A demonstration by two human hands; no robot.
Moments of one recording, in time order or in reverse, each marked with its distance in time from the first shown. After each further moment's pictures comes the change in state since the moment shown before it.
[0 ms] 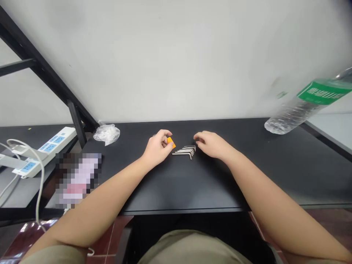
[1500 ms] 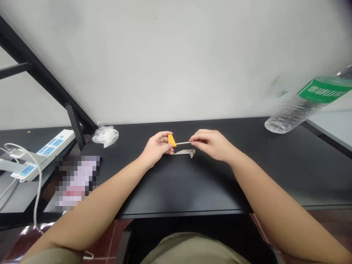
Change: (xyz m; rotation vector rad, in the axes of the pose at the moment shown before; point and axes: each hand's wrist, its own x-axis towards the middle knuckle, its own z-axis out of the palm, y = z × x) left_hand 0.006 -0.008 0.004 -0.751 -0.153 -0.295; right_hand -0.015 -0.023 -0.026 0.436 0.171 -0.316
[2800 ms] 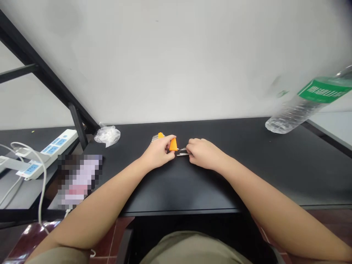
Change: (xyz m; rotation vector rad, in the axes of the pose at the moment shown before) left_hand -0.008 0.007 -0.005 0.989 -0.105 0.328; right_hand -0.003 -0.008 0.039 -0.648 -0.287 -0.028
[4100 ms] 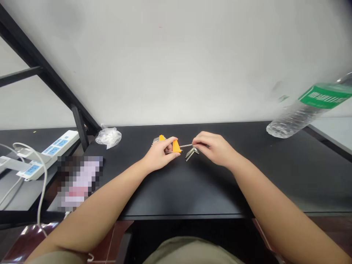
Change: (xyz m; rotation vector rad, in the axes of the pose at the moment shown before) left_hand -0.002 -0.001 0.000 -0.219 0.013 -0.037; right_hand -0.009 0.020 -0.031 0.515 0.321 -0.036
